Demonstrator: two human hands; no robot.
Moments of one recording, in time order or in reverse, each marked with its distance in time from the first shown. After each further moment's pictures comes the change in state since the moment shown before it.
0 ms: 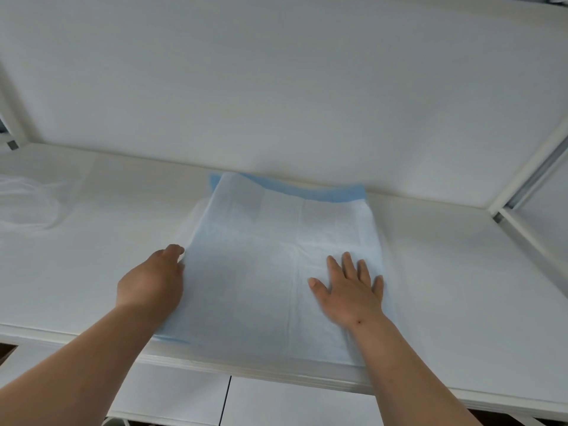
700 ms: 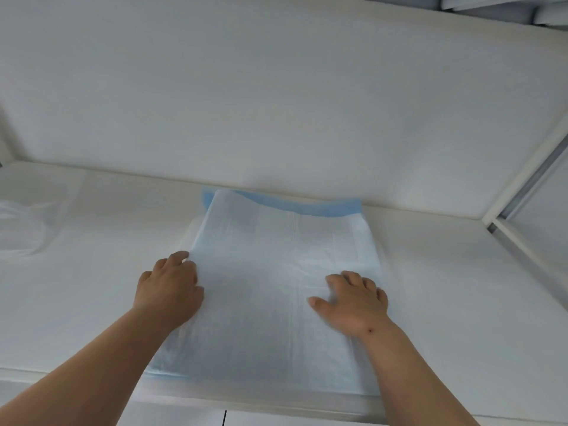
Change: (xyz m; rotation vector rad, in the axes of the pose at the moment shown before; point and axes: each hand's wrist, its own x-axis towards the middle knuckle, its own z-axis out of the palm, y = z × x) left_hand 0.025 0.023 -0.002 0.110 -0.148 0.146; right_hand 0.008 -0.001 -0.021 0.023 -0.003 0.009
